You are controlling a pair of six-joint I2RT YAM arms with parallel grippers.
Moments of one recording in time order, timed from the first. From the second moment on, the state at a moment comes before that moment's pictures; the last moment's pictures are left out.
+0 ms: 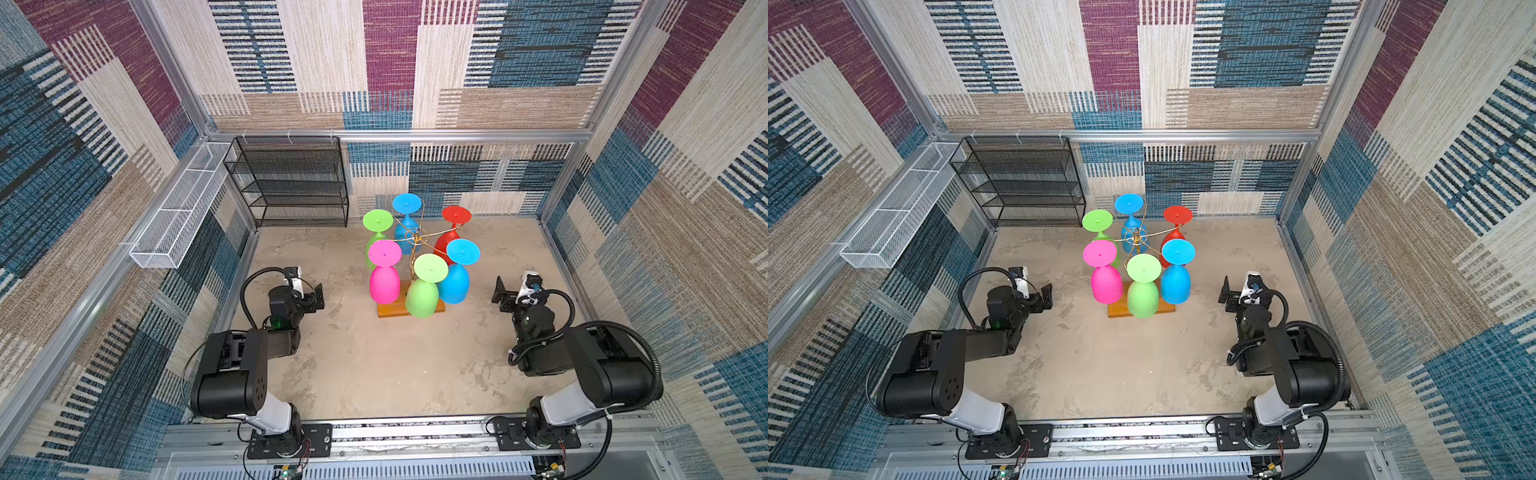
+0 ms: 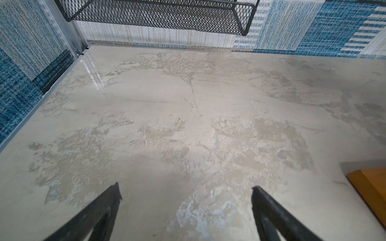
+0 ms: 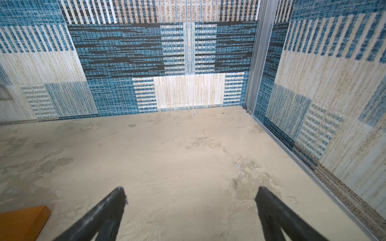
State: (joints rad) left arm 0.06 1.55 0.44 0.71 0.09 -0.02; right arm 0.03 1.54 0.18 1.32 0.16 0.03
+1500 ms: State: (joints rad) left arm 0.06 1.08 0.68 0.09 0.01 -0.17; right arm 0.03 1.32 0.52 0.78 0.21 0.18
